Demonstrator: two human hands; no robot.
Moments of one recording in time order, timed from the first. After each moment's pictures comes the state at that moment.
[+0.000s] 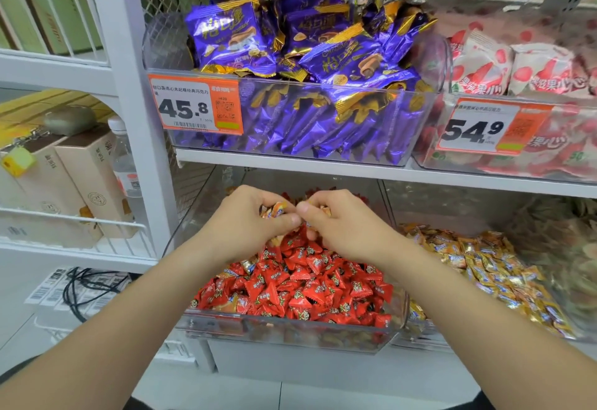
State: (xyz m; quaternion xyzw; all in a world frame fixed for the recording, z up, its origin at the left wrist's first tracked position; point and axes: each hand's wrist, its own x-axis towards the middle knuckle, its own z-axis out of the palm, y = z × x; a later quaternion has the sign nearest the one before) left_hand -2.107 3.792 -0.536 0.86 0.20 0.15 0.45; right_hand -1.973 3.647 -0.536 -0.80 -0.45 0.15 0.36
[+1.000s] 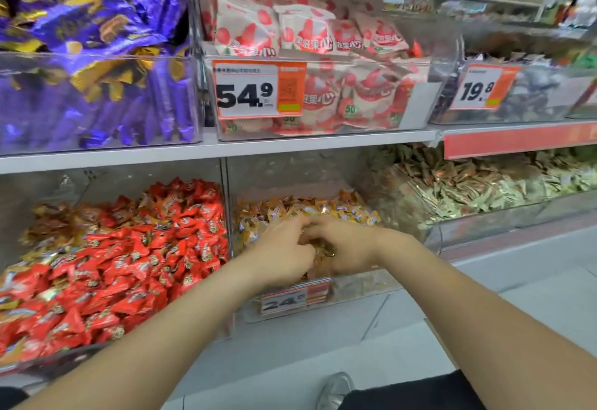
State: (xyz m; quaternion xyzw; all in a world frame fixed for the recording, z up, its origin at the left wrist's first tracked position) left_hand -1.956 3.567 -0.581 0.93 0.06 -0.05 0.35; right_hand -1.836 3.424 -0.607 -0.87 -0.47 0.16 0.07
